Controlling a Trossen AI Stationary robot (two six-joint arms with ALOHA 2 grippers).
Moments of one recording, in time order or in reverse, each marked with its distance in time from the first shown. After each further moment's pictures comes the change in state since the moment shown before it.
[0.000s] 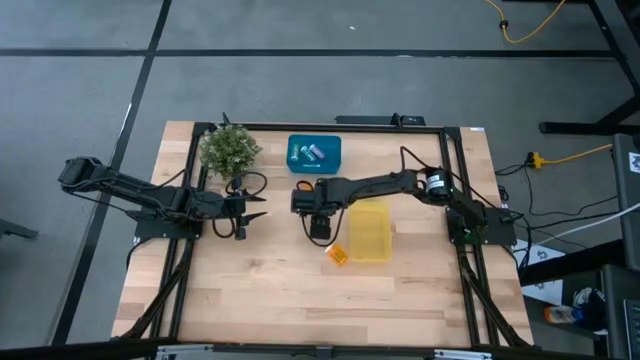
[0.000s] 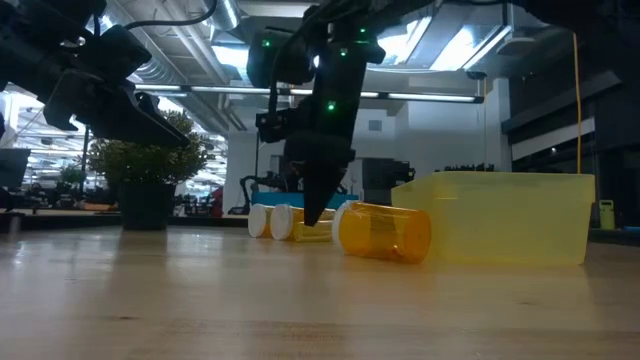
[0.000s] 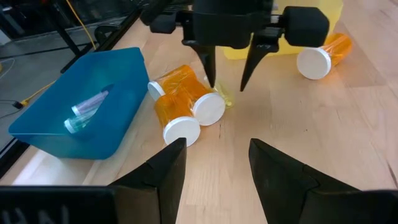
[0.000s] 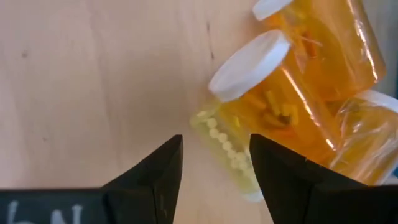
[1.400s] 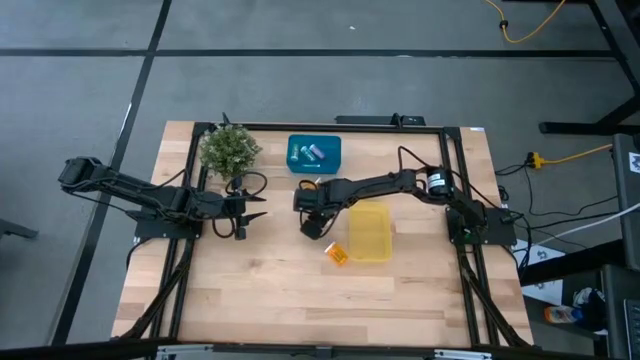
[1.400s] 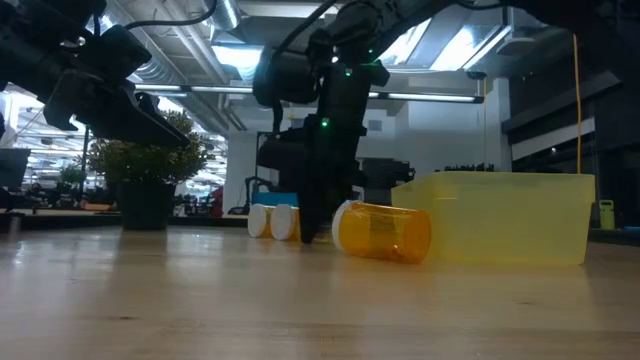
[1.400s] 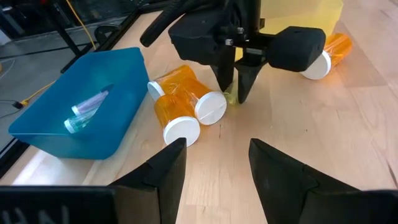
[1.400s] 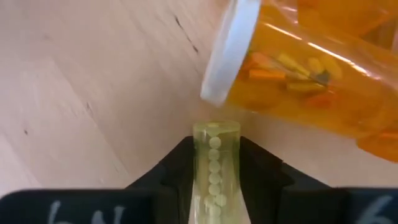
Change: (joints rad) left arm 0.000 0.000 0.000 0.000 0.000 0.000; right arm -0.011 -0.001 -0.101 0.126 -0.100 0.457
